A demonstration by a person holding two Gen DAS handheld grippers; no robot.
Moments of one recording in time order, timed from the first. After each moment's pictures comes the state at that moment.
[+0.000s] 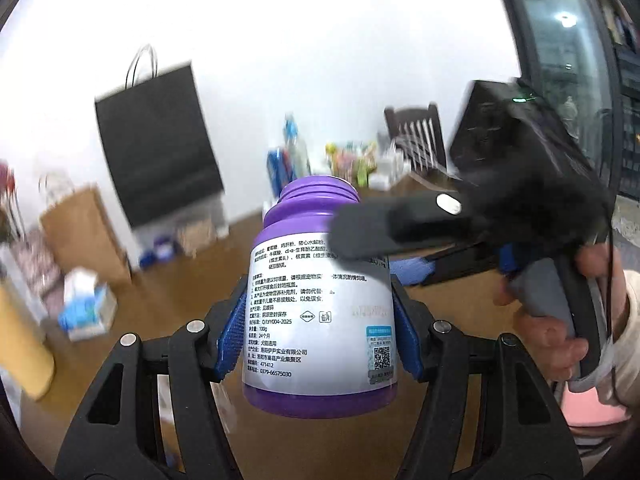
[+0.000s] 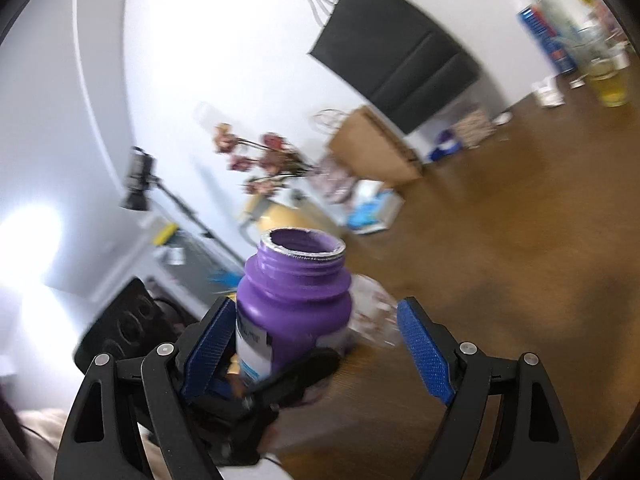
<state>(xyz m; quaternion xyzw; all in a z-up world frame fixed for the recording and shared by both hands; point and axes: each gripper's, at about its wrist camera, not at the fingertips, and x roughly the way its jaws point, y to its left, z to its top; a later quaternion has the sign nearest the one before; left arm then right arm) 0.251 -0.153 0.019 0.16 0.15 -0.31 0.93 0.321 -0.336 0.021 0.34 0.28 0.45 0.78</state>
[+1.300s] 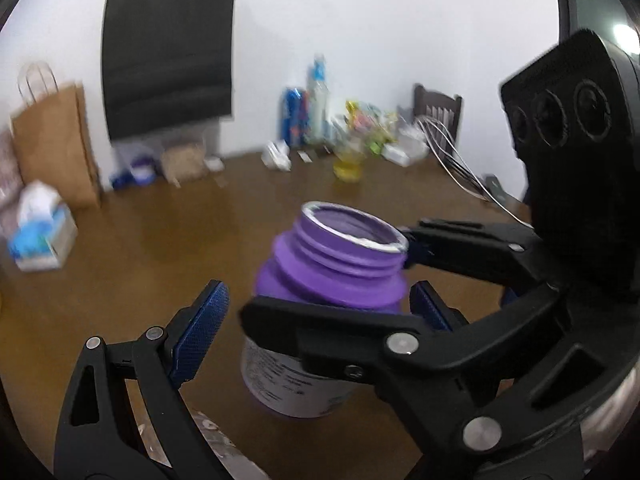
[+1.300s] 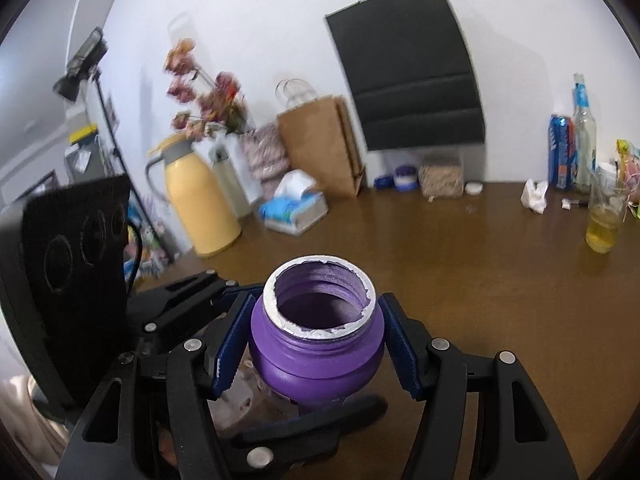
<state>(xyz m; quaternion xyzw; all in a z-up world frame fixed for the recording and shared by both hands) 0.340 -0.135 -0.006 0.04 0.31 -0.32 0.89 0.350 -0.257 0.022 0.06 0.31 0.31 0.89</state>
